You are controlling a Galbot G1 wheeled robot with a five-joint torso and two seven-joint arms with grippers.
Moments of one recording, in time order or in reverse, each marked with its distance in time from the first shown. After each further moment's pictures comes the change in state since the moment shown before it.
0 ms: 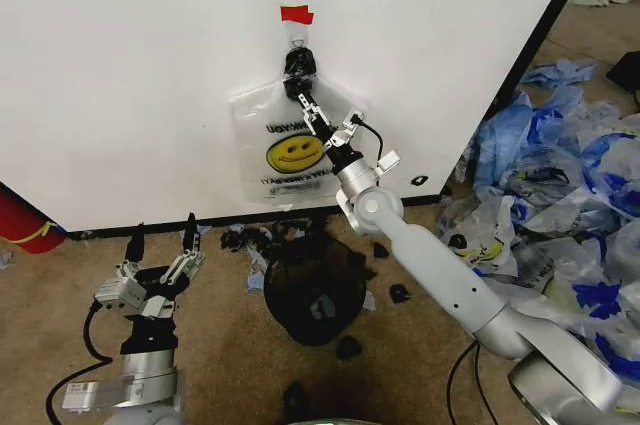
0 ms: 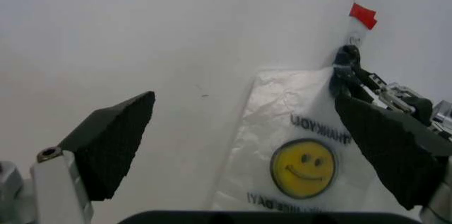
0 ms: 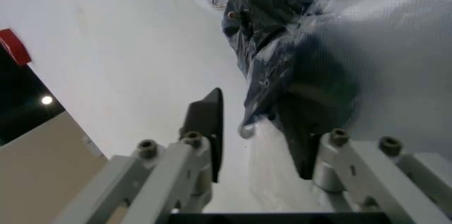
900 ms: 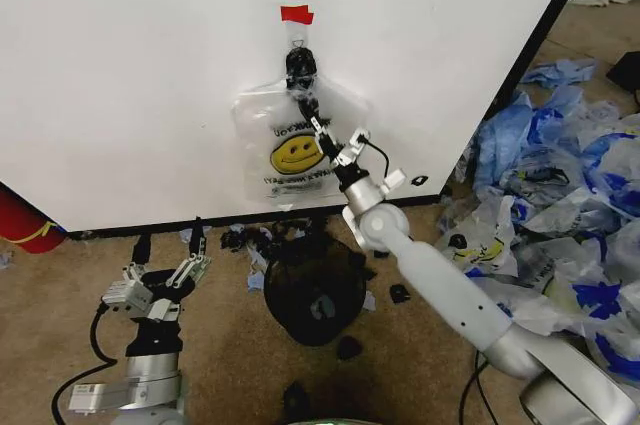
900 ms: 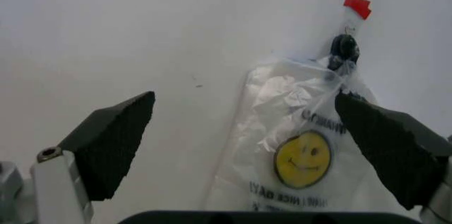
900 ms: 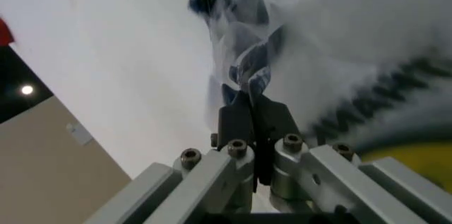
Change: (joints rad) left arm 0.000 -0.001 0.020 0.016 0.011 -0.004 0.012; right arm -0.132 -0.087 -0.005 0.070 -0.036 0.031 -0.024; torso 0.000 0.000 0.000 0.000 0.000
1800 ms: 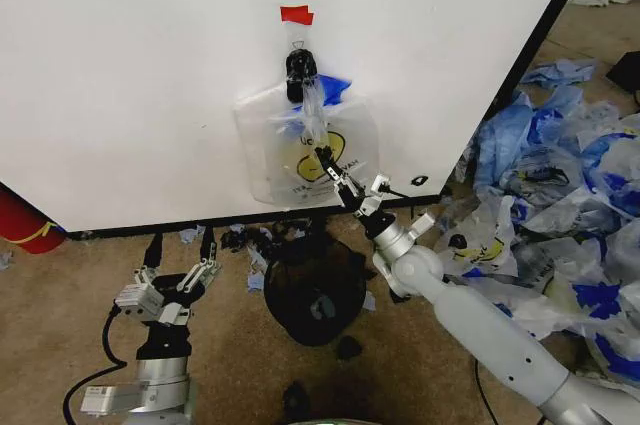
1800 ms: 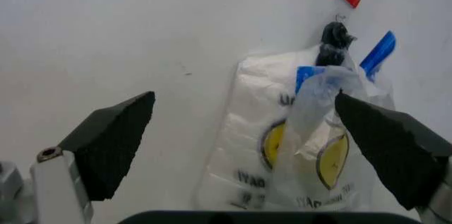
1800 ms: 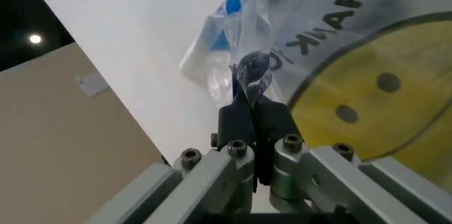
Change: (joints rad) left arm 0.007 -0.004 0.037 0.010 0.024 -0.008 0.004; right arm -0.155 -0.147 0.017 0.097 -0.105 0.025 -0.115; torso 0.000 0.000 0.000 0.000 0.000
